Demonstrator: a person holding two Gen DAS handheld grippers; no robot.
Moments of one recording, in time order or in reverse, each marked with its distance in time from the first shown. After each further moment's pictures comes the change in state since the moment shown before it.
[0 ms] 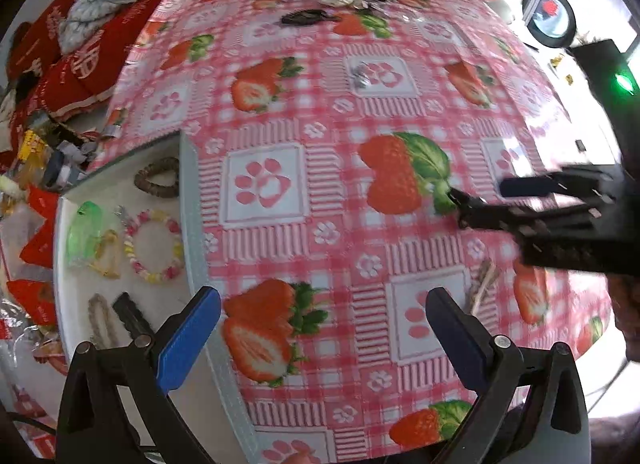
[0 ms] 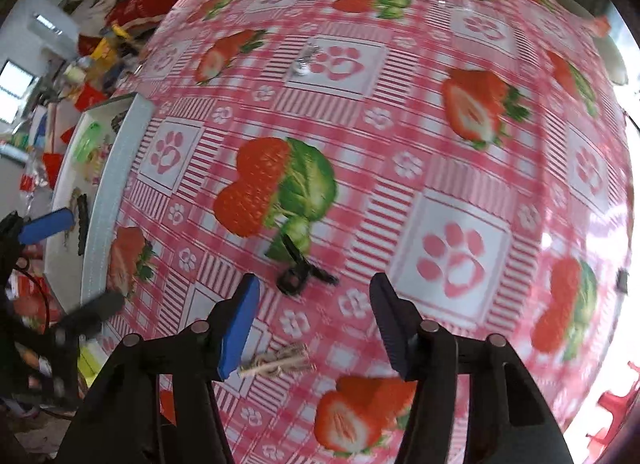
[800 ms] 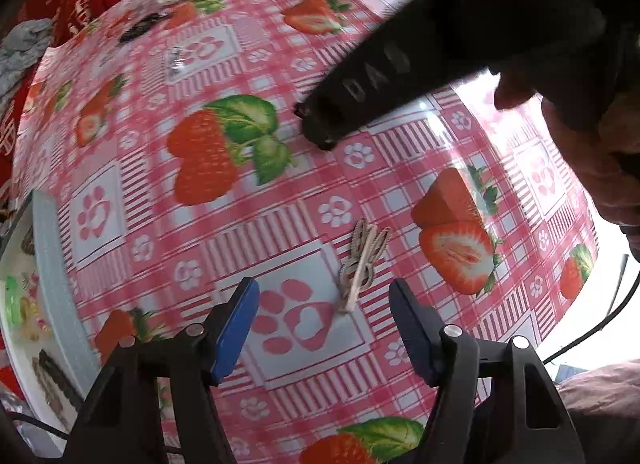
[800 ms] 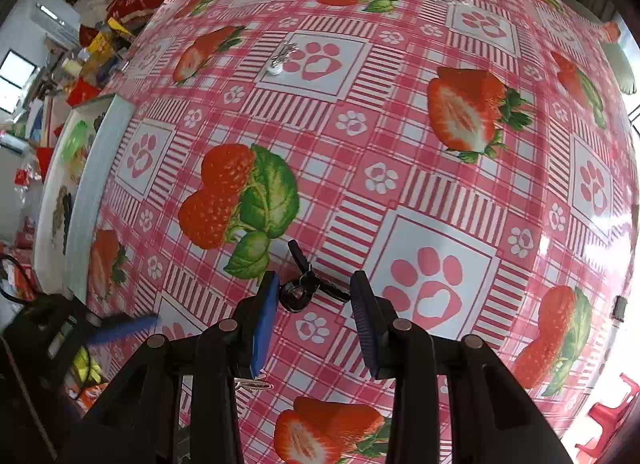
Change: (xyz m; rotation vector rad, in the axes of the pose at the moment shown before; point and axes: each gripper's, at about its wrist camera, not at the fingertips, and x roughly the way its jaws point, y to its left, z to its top) left arm 0.042 -0.107 -0.017 0.300 0.041 -0.136; right arm 0.009 -0.027 0.009 -0.005 0.015 0.003
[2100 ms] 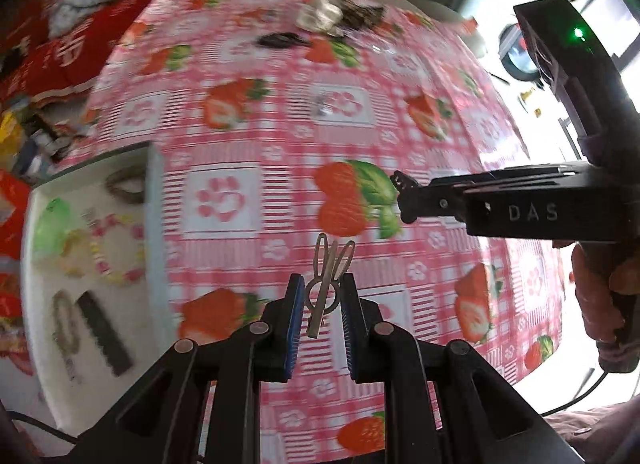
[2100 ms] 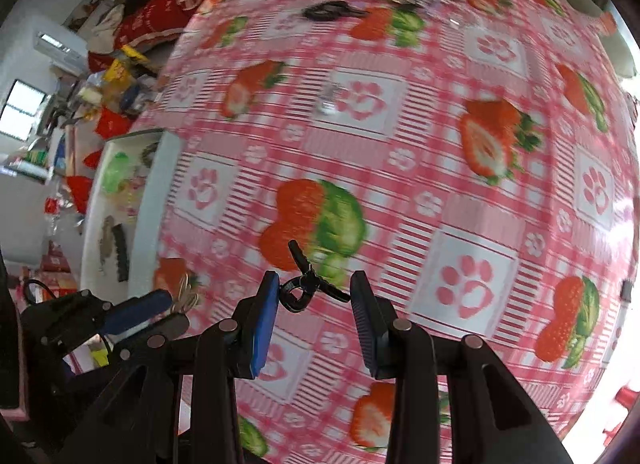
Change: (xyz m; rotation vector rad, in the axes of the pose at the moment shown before) left arm -0.076 0.104 -0.021 -0.378 -0.160 -0.004; right arm -0.035 0.044 0.021 0.050 -0.024 0.093
